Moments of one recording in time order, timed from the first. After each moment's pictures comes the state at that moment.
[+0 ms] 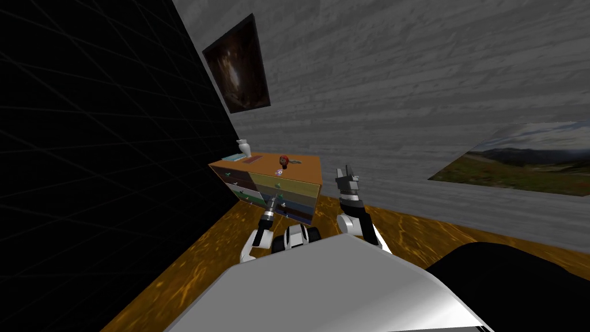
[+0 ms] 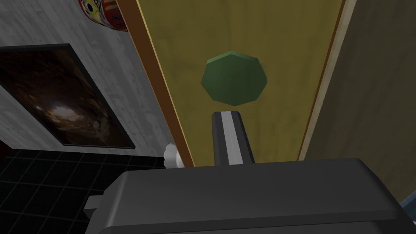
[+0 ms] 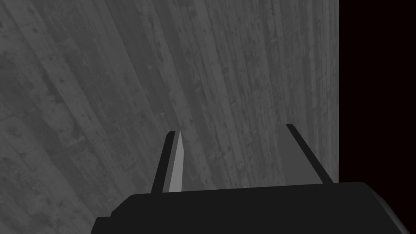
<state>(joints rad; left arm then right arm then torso) 0.13 0.12 -0.25 -1.35 -0.06 -0.58 0.09 0.52 0.01 -0.07 -2.26 -0.12 -0.51 0.01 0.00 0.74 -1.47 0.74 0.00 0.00</state>
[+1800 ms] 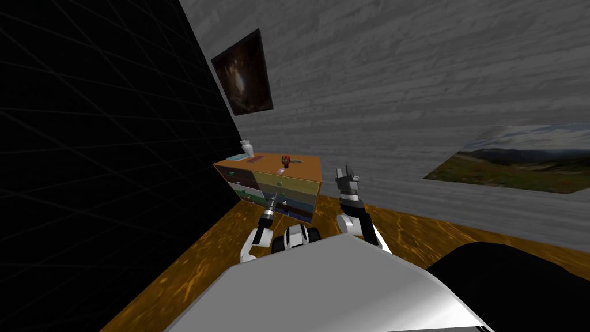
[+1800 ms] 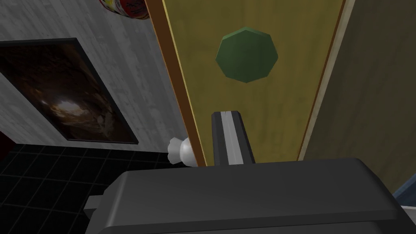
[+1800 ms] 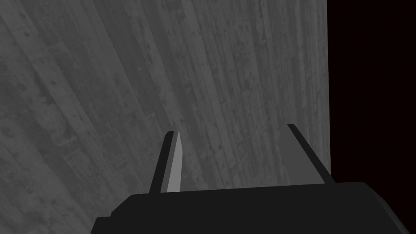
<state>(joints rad) 0.12 0.12 -0.25 -1.38 -0.06 -0.54 0.10 0.52 0.01 -0.07 -2.26 -0.12 -0.51 0.01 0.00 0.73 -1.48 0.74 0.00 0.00</state>
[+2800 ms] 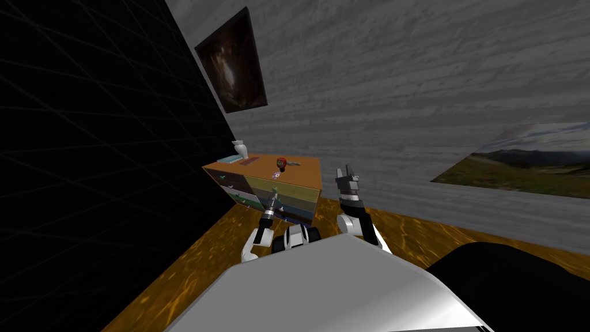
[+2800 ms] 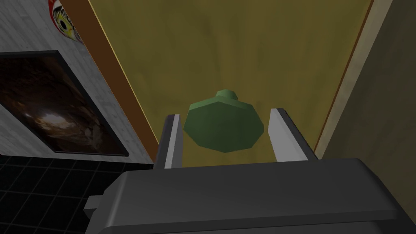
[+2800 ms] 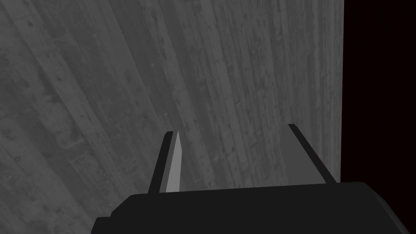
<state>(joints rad) 0.10 0.11 -0.24 -1.32 -0.05 -0.57 0.08 0.52 0.01 -0.07 -2.26 -0.12 -0.51 0.01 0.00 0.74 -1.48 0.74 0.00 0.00</state>
